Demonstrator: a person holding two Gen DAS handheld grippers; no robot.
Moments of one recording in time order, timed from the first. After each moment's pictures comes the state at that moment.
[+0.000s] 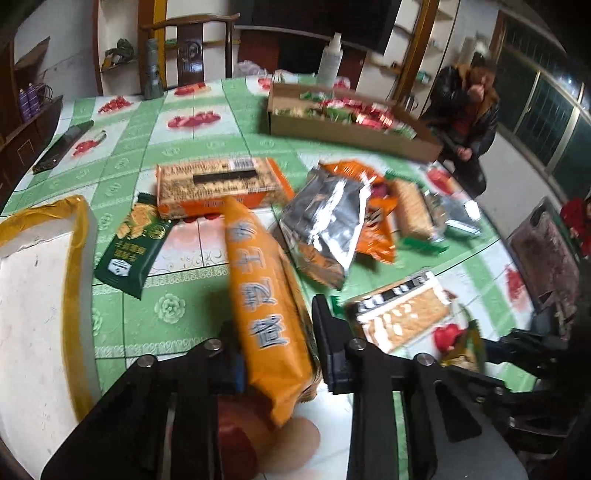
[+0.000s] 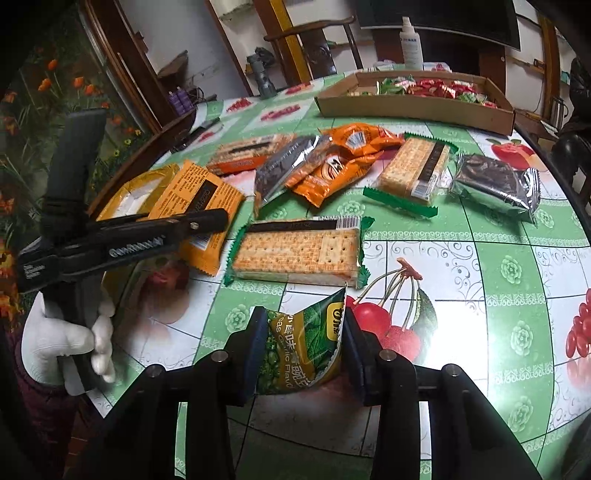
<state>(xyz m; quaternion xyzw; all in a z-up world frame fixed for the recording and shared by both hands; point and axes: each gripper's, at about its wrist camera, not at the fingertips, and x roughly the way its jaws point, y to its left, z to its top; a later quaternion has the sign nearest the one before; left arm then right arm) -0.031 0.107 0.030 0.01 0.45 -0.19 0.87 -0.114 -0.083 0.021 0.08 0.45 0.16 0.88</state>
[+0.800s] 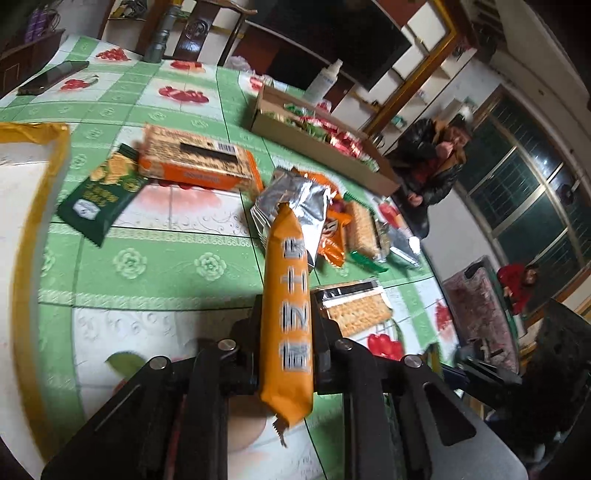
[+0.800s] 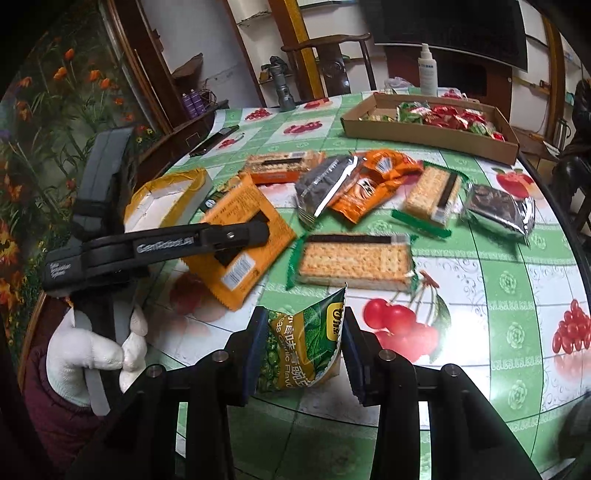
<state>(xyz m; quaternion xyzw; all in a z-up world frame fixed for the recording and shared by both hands) -0.049 0.147 0.026 -0.17 0.44 -0.27 0.84 -0.131 -0.049 0.054 0.05 0.43 0.17 0.88</state>
